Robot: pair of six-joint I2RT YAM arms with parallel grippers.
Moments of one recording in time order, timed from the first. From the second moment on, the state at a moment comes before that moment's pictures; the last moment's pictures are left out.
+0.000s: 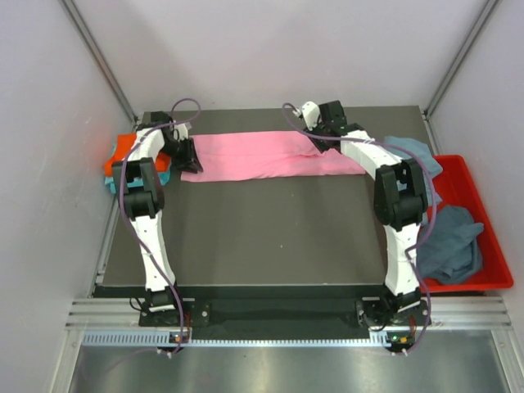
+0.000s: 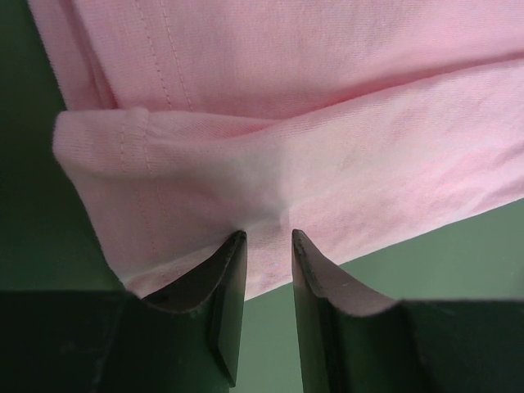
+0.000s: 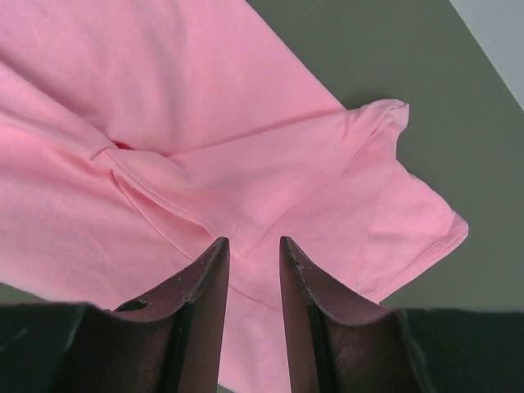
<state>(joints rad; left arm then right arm) 0.13 2.36 1.98 -0.89 0.50 0.00 0.34 2.15 1.76 -0.36 0.01 -0.49</state>
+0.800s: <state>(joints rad) 0.13 2.36 1.98 -0.89 0.50 0.00 0.29 2.20 1.75 -0.44 -0.13 -0.45</state>
